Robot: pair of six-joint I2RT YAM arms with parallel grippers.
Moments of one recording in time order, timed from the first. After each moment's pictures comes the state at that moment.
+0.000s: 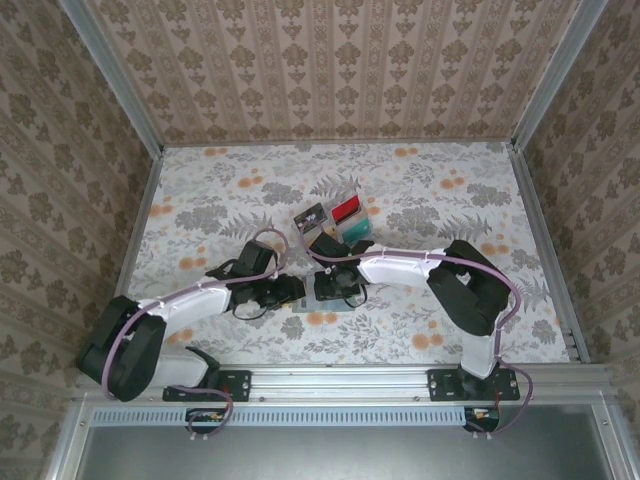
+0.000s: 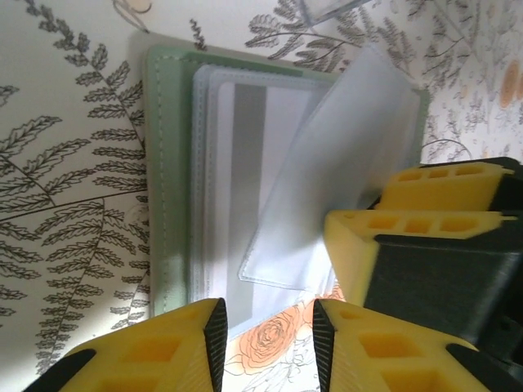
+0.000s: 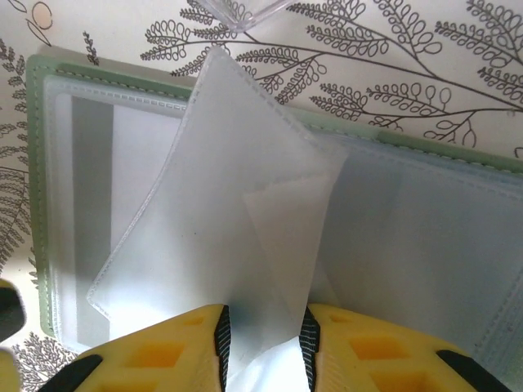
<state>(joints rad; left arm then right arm) -0.60 1.32 0.52 -0.21 0.47 -0.83 0.86 1.87 1.17 -0.53 -0.08 0.73</state>
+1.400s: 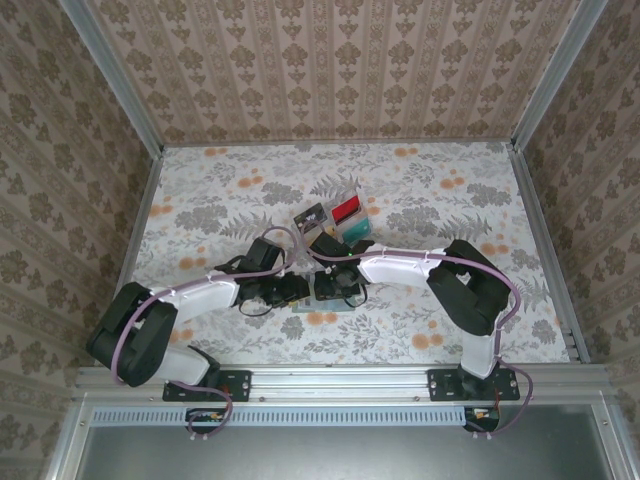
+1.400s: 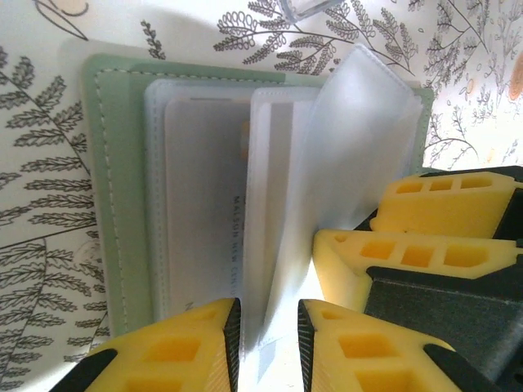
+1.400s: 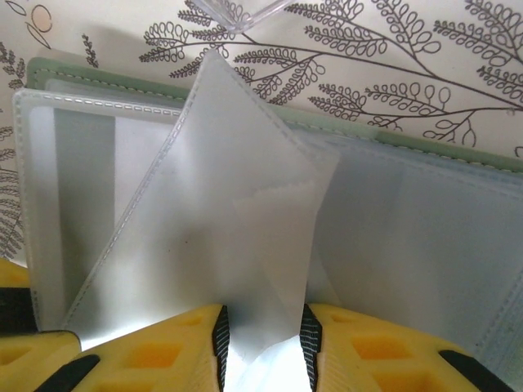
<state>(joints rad) -0.63 1.39 0.57 -0.18 0.48 -0.82 0.86 1.87 1.17 -0.53 -0.09 0.73</state>
